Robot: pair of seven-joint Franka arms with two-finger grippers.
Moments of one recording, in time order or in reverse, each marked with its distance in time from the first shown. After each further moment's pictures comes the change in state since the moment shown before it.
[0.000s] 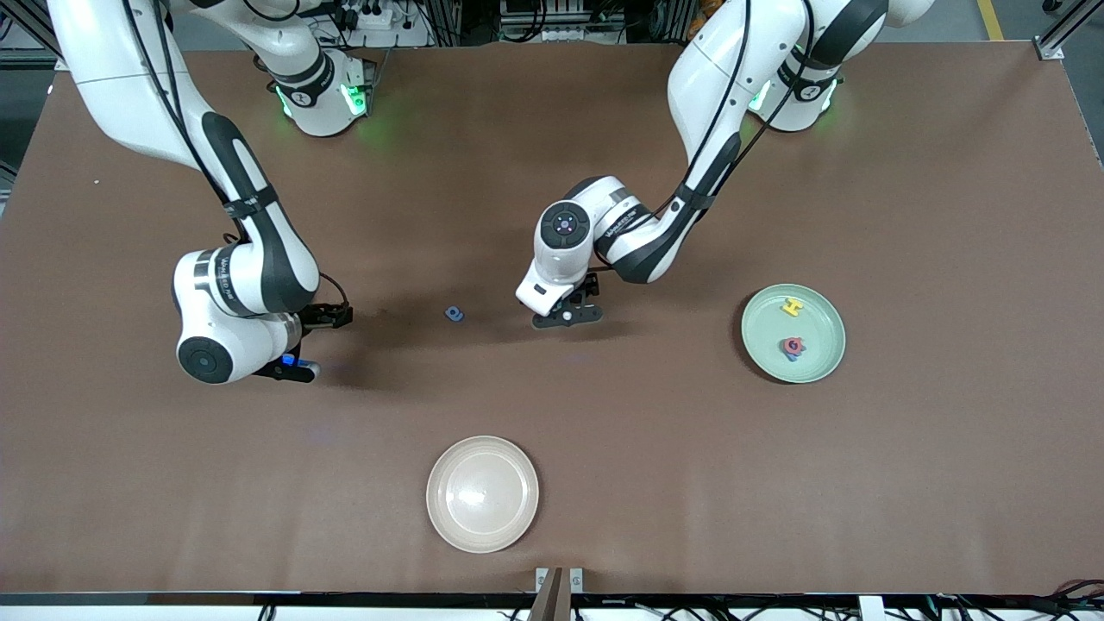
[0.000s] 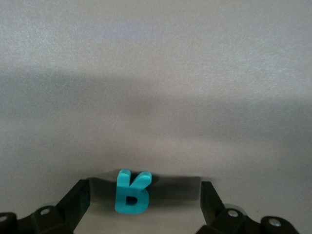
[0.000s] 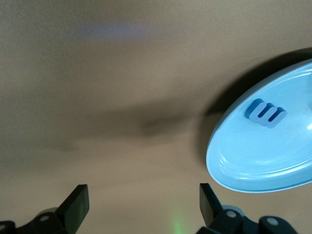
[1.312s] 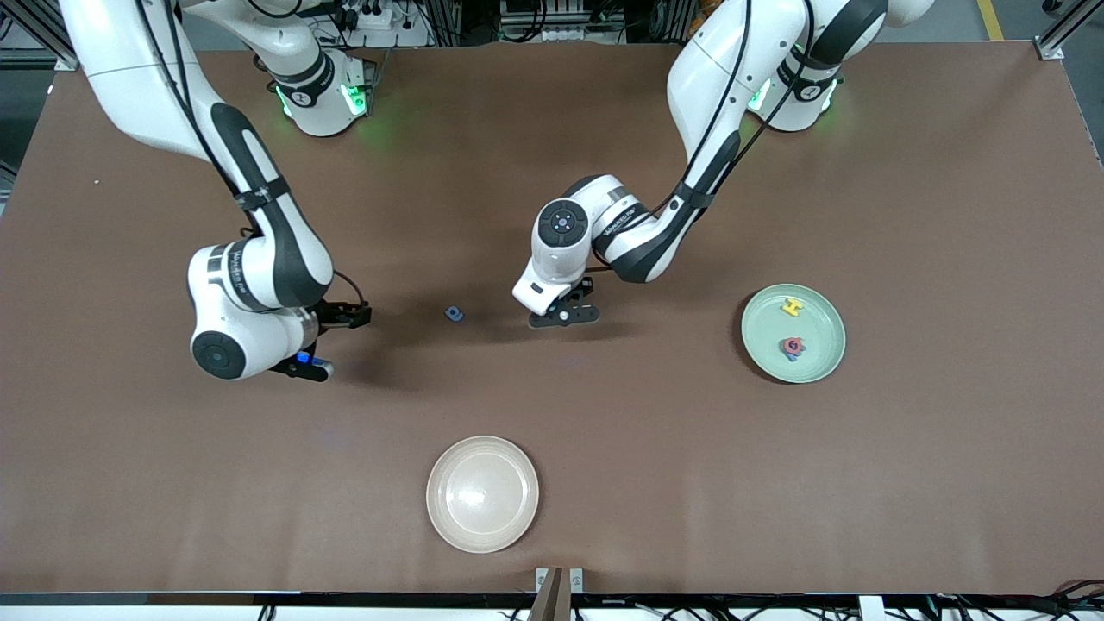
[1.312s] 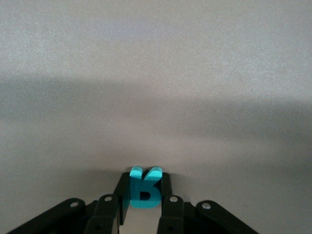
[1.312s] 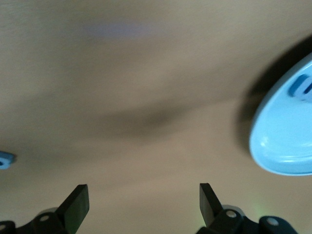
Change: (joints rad) left arm -0.003 -0.008 -0.001 0.013 0.002 -0.006 0.016; right arm 0.060 -0.018 0.008 0.004 0.085 0.015 0.121
